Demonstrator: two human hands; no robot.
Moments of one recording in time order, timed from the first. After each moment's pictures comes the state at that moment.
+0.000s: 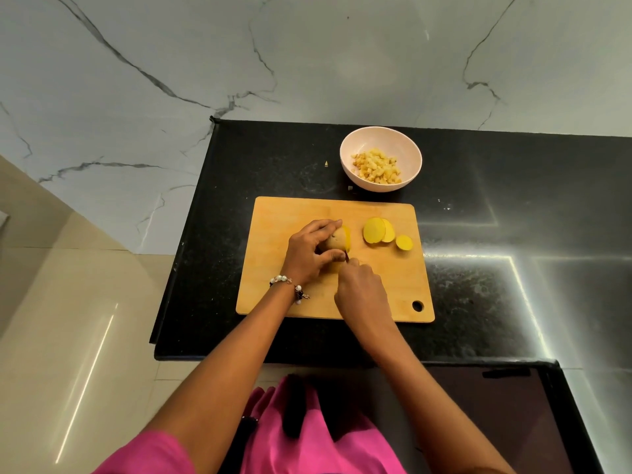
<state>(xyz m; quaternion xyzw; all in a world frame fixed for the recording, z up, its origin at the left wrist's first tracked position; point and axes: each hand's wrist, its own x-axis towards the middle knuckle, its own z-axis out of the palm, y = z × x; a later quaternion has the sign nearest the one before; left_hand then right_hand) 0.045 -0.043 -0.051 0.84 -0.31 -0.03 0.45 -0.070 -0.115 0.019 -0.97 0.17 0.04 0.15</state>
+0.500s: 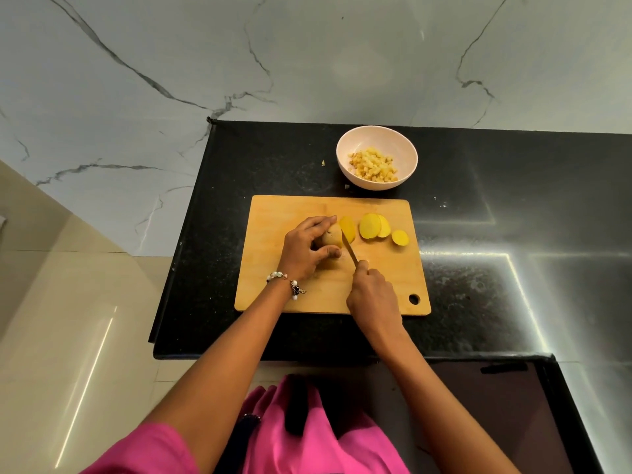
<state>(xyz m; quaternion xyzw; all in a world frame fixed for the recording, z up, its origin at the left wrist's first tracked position) 0.046 -0.043 -0.048 0.83 -0.29 -0.04 0.47 -0.083 -0.136 -0.010 -0.97 0.21 0.05 0.12</state>
